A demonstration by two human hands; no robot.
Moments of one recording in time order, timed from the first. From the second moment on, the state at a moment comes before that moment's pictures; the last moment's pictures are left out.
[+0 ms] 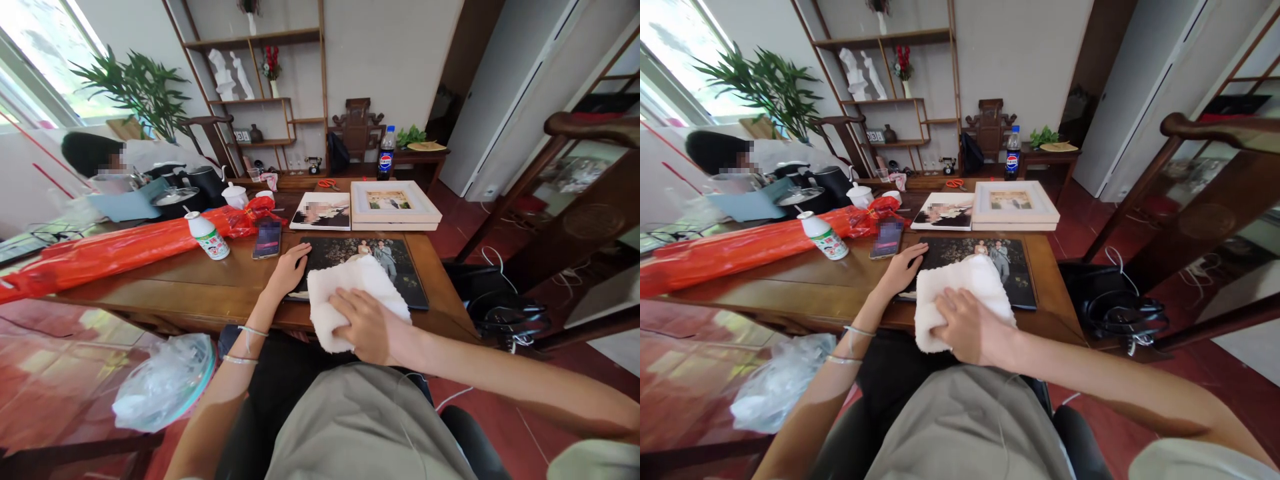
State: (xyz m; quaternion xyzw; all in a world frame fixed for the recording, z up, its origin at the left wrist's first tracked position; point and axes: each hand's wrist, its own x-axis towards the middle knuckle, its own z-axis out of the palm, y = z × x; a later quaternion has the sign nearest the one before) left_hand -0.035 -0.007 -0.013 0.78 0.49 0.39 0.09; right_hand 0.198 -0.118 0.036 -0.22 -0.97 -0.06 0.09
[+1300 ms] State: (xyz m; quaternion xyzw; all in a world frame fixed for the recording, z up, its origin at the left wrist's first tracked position) left_hand -0.035 -0.008 -0.010 0.77 0.50 0.38 0.09; right_hand 0.288 0.009 0.048 -0.48 -0.87 -0.12 0.06
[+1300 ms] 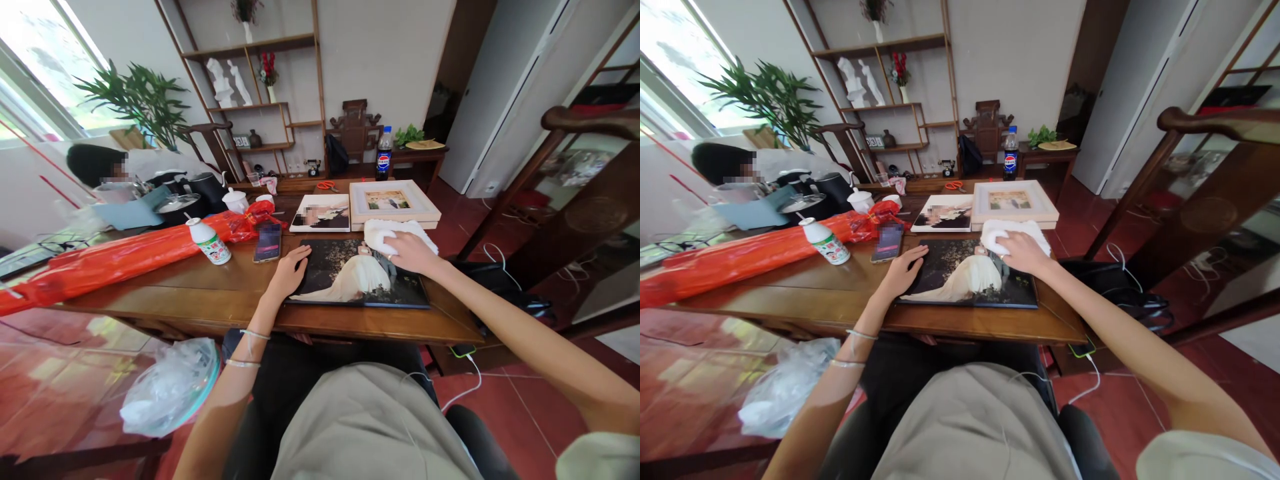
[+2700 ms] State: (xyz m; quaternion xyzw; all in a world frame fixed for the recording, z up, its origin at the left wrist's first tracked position) left_hand -0.035 -0.009 -0.010 0.78 0.50 0.37 0.09; right_hand 0.261 -0.053 0.057 -0.32 -0.94 -0.02 0.14
